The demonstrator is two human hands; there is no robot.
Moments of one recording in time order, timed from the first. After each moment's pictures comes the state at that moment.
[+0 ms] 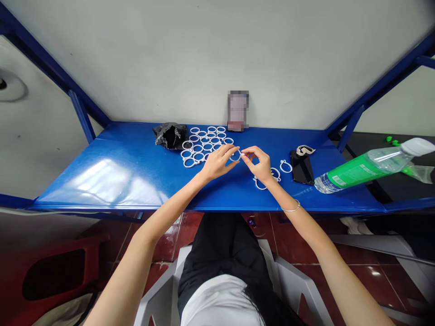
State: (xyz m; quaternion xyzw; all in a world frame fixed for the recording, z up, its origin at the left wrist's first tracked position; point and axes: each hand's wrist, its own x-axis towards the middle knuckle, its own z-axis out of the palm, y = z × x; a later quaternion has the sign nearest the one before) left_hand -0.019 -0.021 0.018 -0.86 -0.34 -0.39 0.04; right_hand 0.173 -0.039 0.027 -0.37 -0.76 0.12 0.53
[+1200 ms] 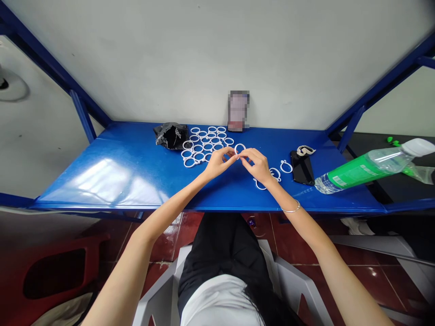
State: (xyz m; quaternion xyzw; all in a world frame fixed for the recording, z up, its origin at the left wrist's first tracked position) left_hand -0.013 -0.025 0.023 -0.77 -0.37 -0.44 -0.29; right_hand 0.176 -0.032 0.019 -0.35 -0.82 0.01 0.45
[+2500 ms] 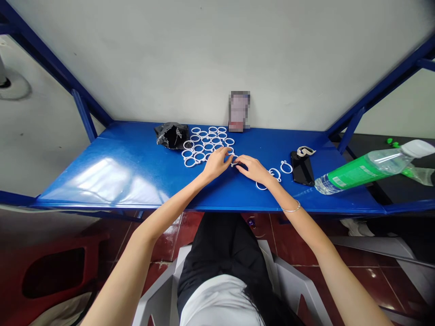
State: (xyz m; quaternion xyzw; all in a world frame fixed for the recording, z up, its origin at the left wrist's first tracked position) left_hand -0.015 -0.017 0.013 -0.79 -0.48 -0.34 -0.16; right_hand 0.181 -0.028 0.014 -0.38 -0.88 0.15 0.23
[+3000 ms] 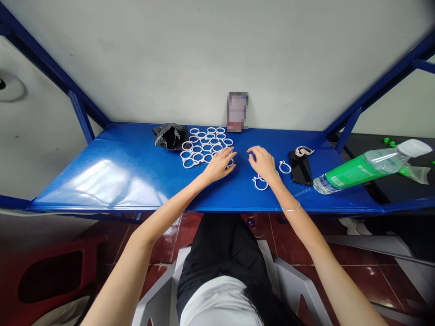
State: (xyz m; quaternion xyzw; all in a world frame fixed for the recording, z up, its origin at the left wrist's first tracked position) left_hand -0.014 -0.019 0.005 -0.88 -0.42 -0.20 -0.06; right_hand 0.196 -0.028 0.026 -0.57 -0.78 0.00 0.26
